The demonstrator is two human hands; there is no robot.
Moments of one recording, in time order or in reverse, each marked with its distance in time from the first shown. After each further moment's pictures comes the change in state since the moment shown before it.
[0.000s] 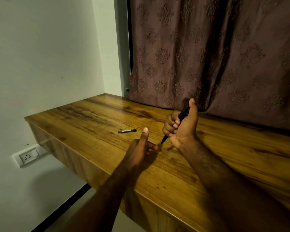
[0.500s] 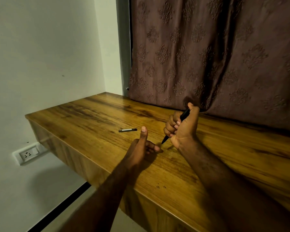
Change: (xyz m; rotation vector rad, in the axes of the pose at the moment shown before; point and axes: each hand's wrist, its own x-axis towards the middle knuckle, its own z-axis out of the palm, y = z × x) left_hand 0.000 0.003 -0.001 0.058 -0.059 0.000; right_hand -0.001 0.003 0.002 0.012 0.064 -0.053
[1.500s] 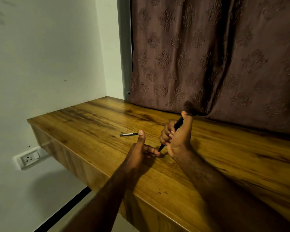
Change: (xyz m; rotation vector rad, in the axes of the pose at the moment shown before) left_hand 0.005 -0.009 -0.006 -0.123 -0.044 -0.059; right_hand -0.007 0.018 0.005 -0.035 -0.030 -0.031
